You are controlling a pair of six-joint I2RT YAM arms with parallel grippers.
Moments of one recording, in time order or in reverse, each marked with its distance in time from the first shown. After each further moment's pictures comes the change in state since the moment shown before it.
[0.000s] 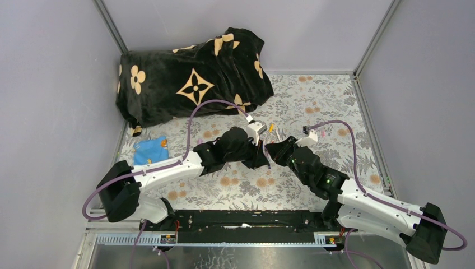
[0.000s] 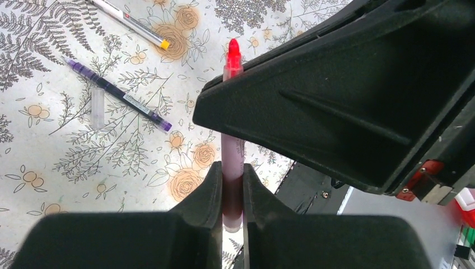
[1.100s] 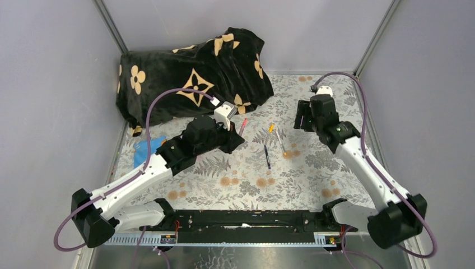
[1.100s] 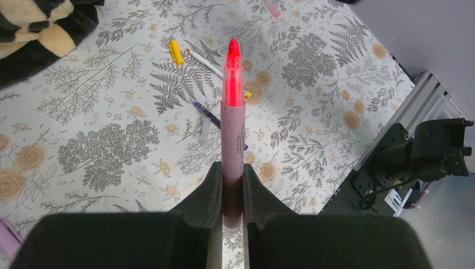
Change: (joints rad) left arm 0.164 -0.291 0.032 -0.196 -0.120 0.151; right arm -0.510 0.288 0.500 -0.489 -0.209 -0.679
